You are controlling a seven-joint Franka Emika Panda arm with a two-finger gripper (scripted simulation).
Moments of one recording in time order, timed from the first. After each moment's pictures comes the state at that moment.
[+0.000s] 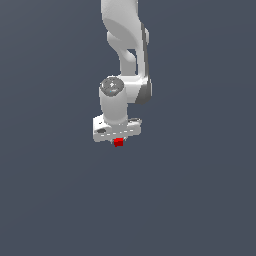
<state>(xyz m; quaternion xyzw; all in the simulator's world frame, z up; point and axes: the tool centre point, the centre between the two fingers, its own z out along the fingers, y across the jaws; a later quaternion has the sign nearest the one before) -0.024 -0.046 0.106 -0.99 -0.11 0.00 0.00</state>
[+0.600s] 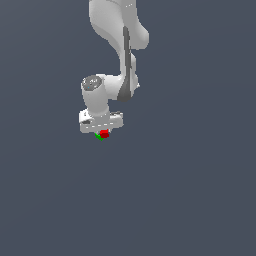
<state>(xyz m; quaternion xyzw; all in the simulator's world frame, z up) -0.092 -0.123 0.074 -0.99 -0.11 0.00 0.00</state>
